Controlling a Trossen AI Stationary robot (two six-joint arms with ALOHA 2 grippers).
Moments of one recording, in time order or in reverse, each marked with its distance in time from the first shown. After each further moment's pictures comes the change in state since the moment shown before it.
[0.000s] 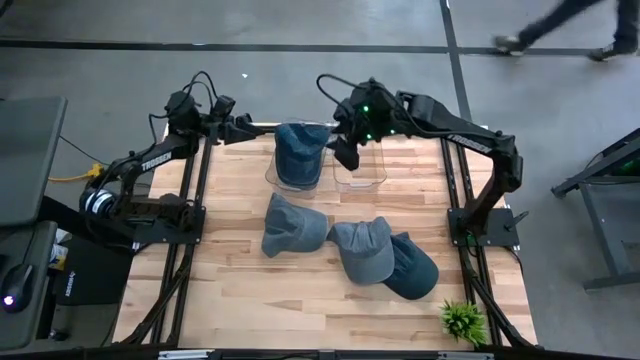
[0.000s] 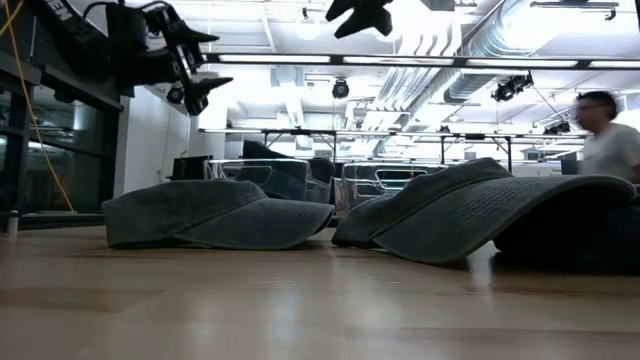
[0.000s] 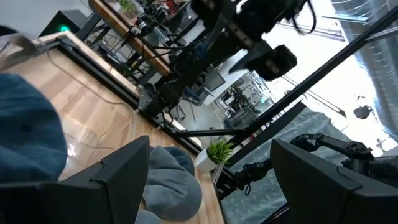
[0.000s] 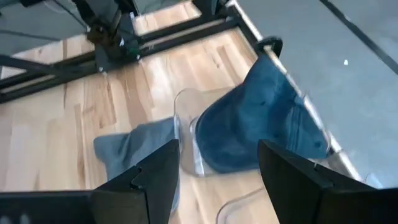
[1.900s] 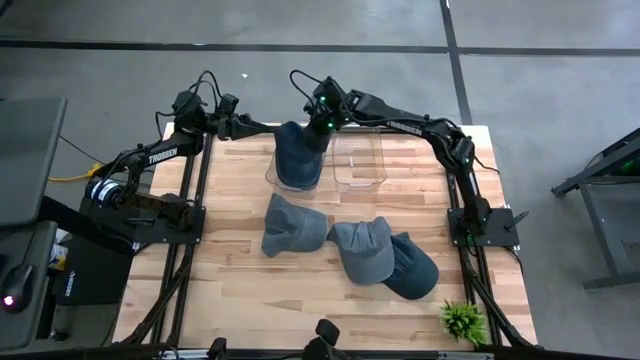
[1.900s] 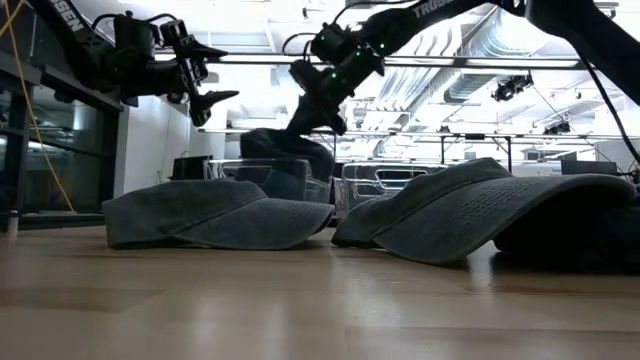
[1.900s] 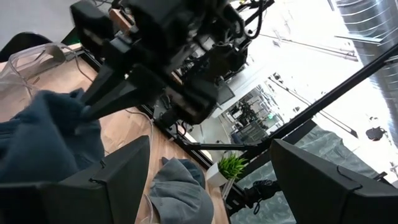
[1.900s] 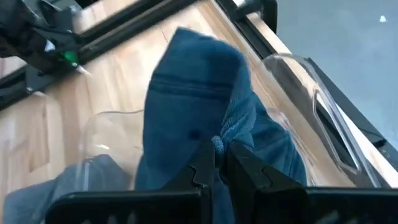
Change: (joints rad) left arm 0.003 0.098 0.001 0.052 -0.078 0.002; right arm -0.215 0.425 -0.003 0.365 -0.233 0.014
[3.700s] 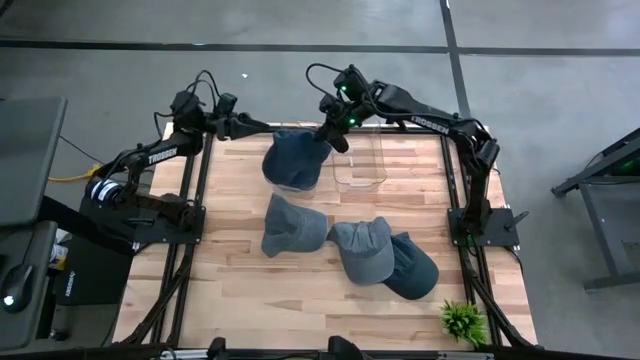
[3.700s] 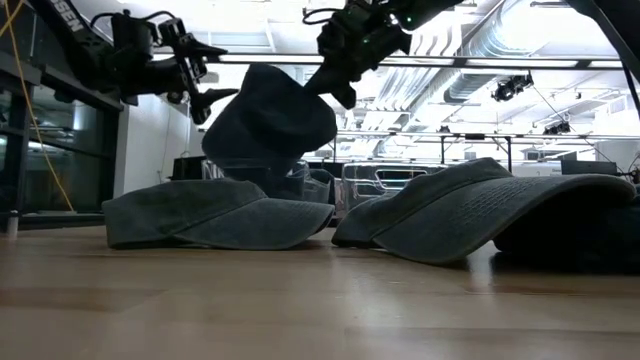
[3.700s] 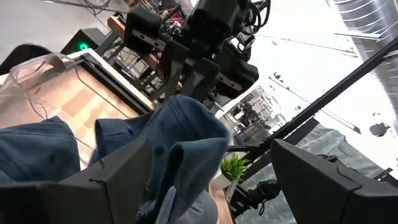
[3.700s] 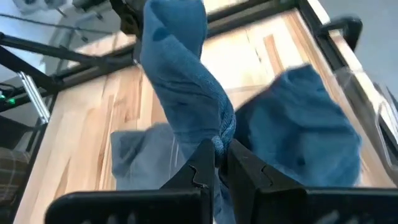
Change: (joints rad) left arm 0.001 -0.001 0.000 0.037 0.002 0.004; right arm -0.041 -0.206 -0.103 -0.097 -0.306 -0.179
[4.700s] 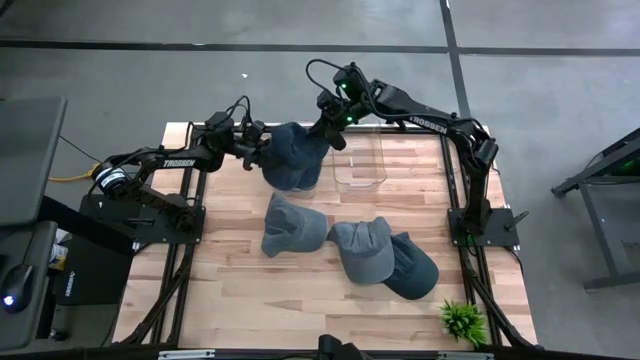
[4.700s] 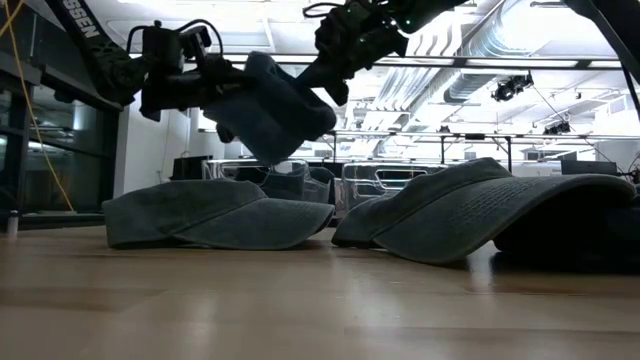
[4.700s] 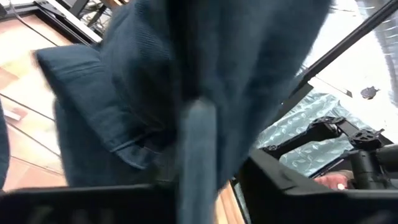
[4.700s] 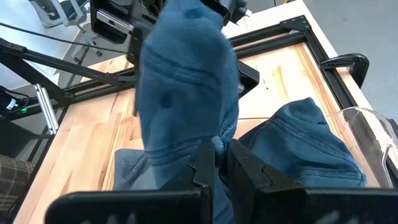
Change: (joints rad) left arm -0.342 0.102 -0.068 -0.012 -0.201 0.203; right arm 0.000 0.013 -0.008 0.130 -0.058 -0.001
